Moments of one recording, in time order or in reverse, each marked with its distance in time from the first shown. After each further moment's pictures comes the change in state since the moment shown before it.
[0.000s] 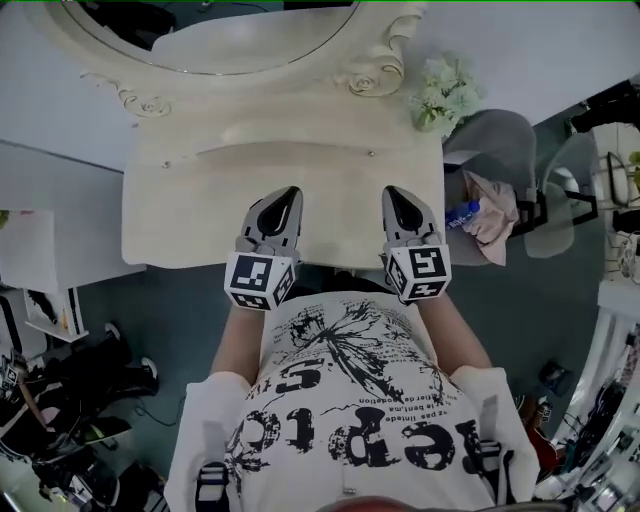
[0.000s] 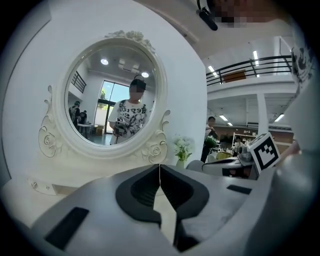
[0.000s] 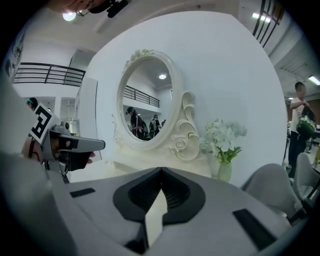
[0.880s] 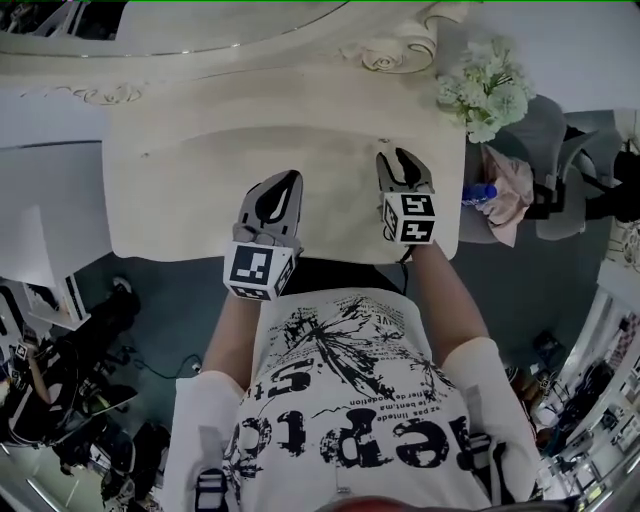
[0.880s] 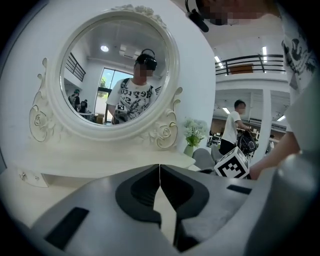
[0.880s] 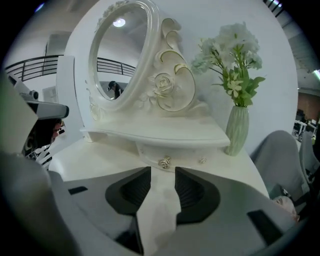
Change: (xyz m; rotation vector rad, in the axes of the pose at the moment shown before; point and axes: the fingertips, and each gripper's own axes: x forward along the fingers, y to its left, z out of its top) left arm 0.060 0.040 -0.051 -0.027 0.130 0.004; right arm 0.128 -0.057 -0.122 0.067 0.301 -0.047
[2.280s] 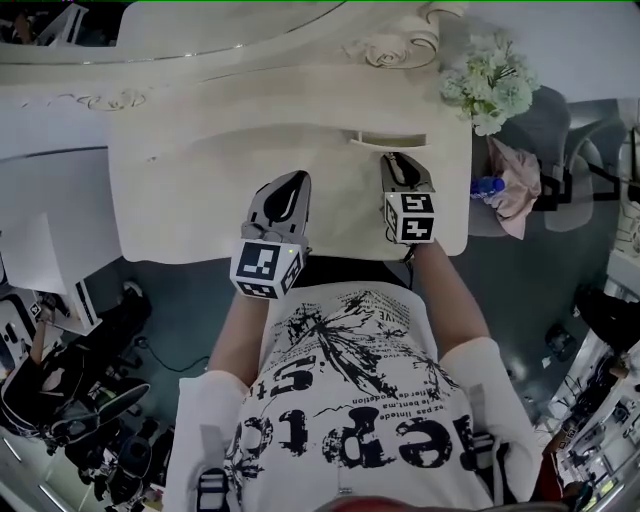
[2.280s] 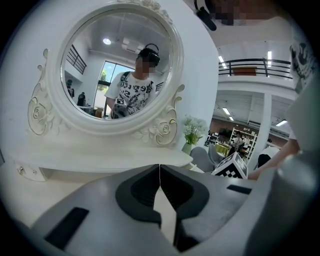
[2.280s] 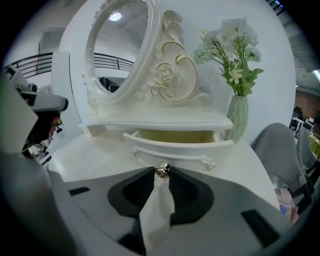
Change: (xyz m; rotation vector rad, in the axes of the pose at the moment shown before) left arm -0.001 0.001 -0.007 -0.045 0.046 -0.034; right arm 0.002 0.011 -0.022 0.021 0.071 -0.029
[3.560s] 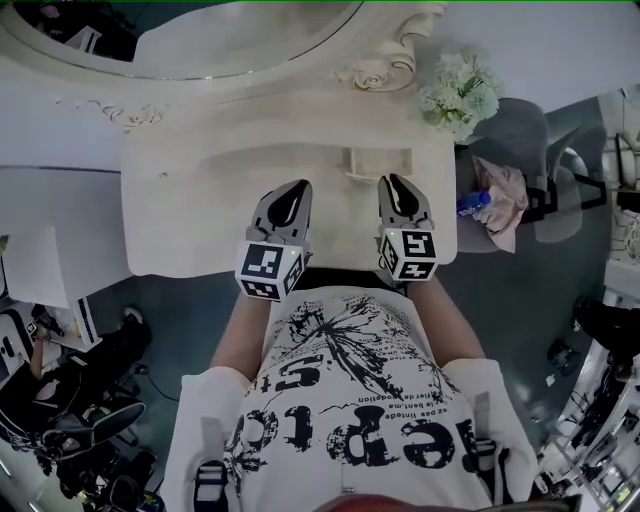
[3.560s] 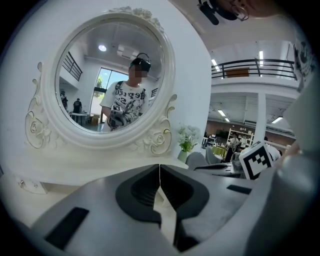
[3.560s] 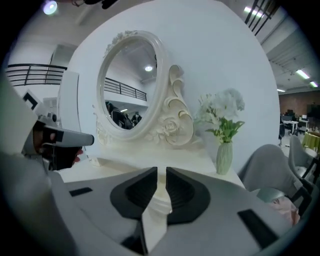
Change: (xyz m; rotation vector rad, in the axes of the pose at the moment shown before) left arm -0.012 -0.015 0.027 0.048 -0.063 -0.024; right arm -0.090 0.025 0.068 0.029 -0.292 -0.022
